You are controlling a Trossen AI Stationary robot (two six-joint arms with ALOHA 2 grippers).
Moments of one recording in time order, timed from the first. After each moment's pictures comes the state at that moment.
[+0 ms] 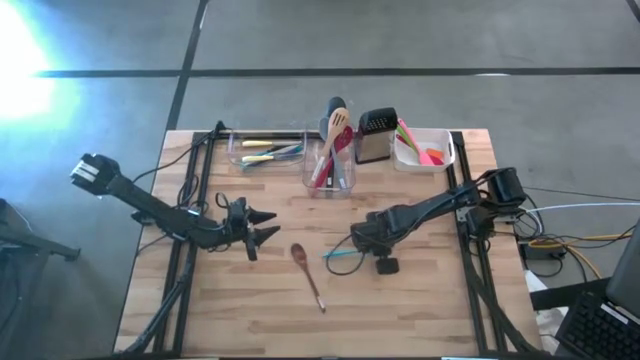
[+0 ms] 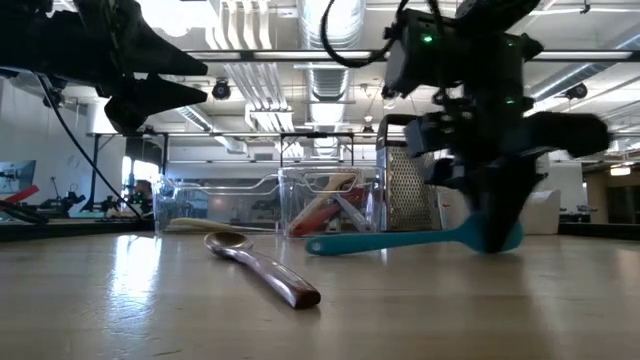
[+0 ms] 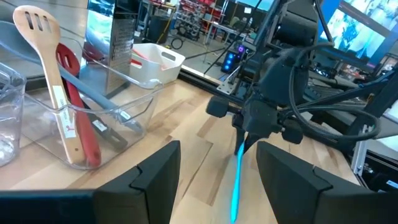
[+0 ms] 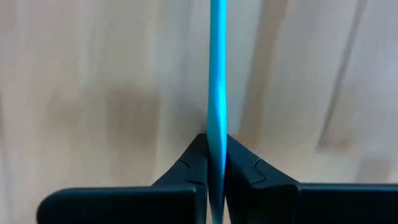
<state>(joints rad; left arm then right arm) -0.43 0.96 0.22 0.65 -0.72 -0.45 0.17 1.78 1.00 -0.68 -0.08 0.06</state>
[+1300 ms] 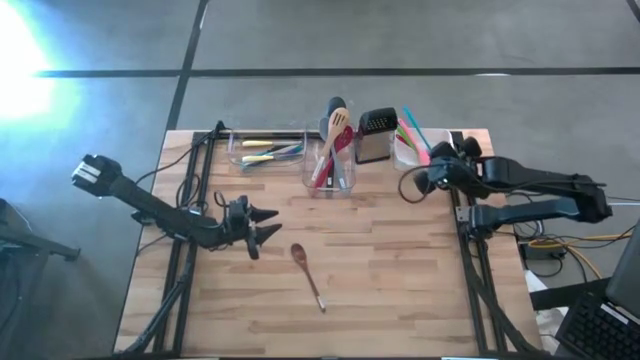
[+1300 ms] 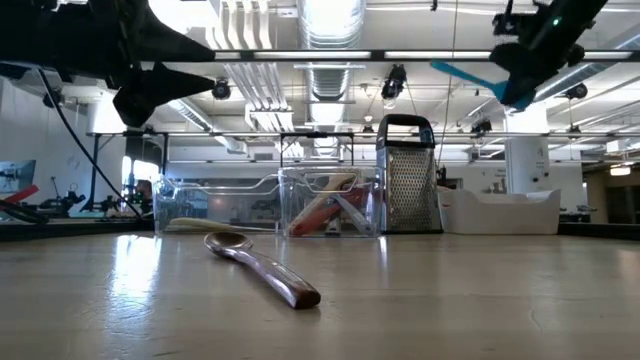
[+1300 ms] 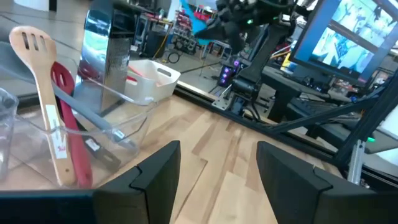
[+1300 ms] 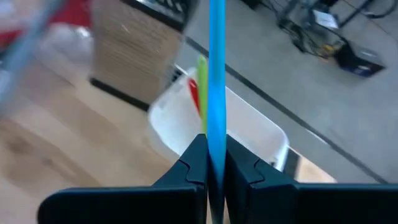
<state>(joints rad) -0.42 1.01 0.23 0.78 -0.72 -0.40 -0.16 0.87 0.89 -1.04 0.81 0.49</state>
